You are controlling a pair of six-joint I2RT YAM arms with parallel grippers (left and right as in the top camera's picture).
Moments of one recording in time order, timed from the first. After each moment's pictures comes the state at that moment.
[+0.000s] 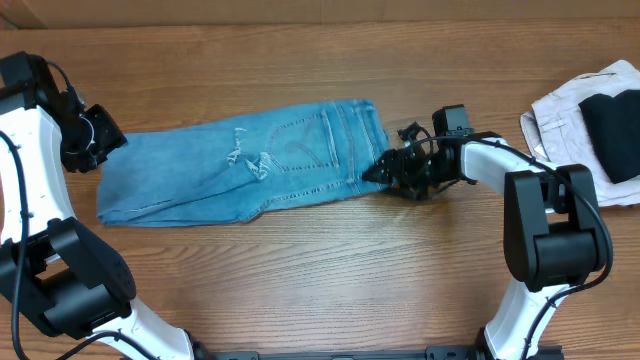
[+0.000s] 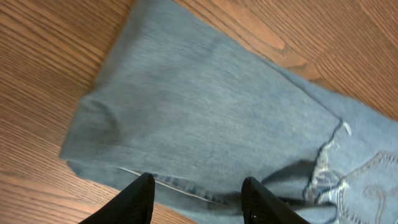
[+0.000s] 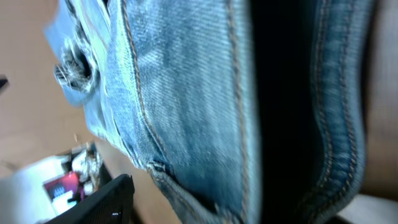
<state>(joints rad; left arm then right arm) 0.44 1.90 1.72 -1.17 0.16 -0.23 0.12 2.02 1.13 -0.47 -0.87 0.31</state>
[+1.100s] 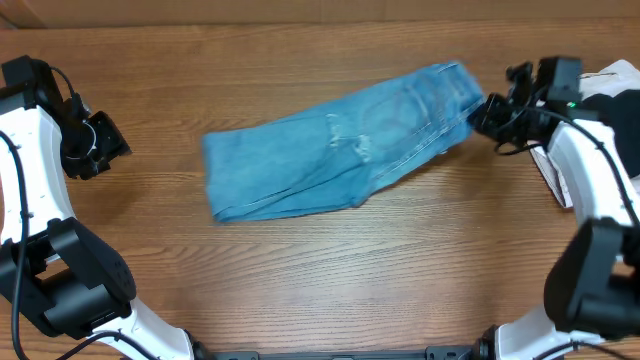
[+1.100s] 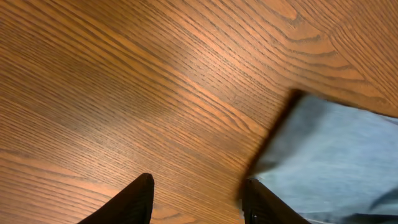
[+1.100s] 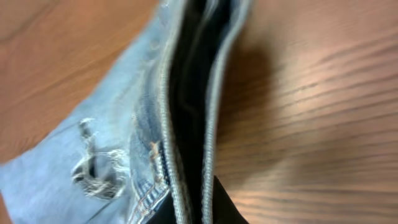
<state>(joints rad) 0.44 1.90 1.72 -1.25 0.16 -0.20 -0.17 1.76 1.38 -0.69 -0.41 0.21</state>
